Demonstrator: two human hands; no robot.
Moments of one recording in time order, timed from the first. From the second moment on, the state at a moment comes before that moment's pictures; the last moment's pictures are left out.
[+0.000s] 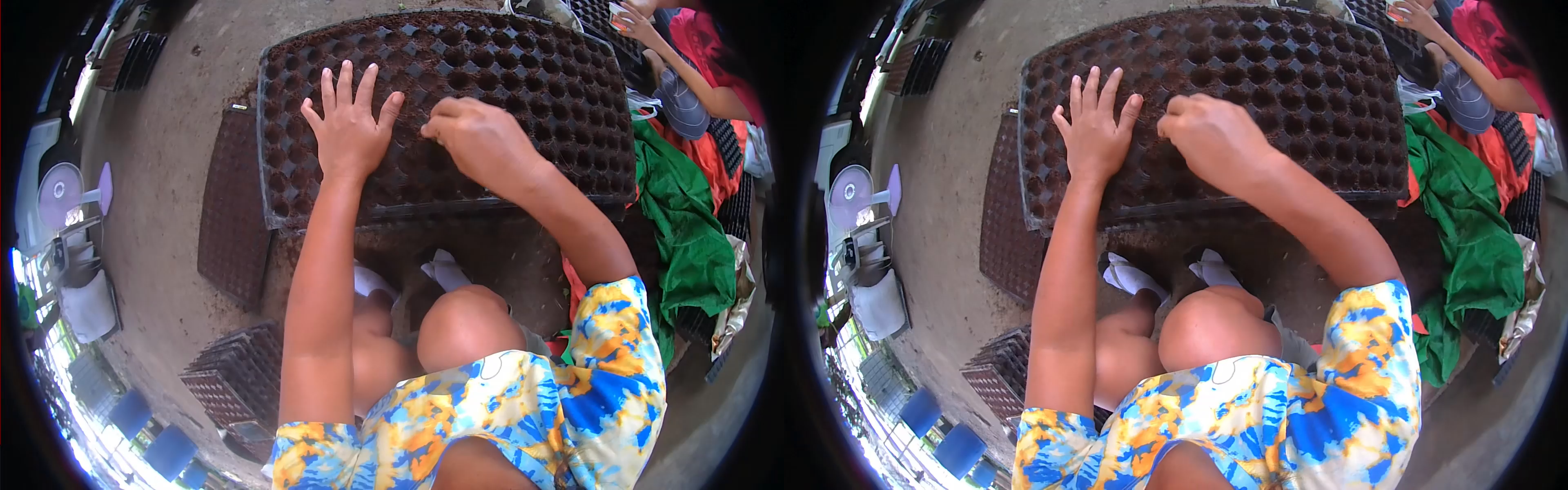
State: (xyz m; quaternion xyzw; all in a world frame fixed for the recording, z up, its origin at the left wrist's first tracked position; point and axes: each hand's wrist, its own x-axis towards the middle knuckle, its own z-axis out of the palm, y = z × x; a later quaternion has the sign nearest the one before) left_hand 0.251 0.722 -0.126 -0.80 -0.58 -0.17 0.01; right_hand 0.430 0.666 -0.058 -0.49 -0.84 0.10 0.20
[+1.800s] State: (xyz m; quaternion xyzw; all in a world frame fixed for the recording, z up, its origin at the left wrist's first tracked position) left_hand 0.252 0.724 -0.124 -0.80 -0.59 -0.15 0.00; right_hand 0.499 0.824 -0.032 -0.64 -0.76 0.08 0.10
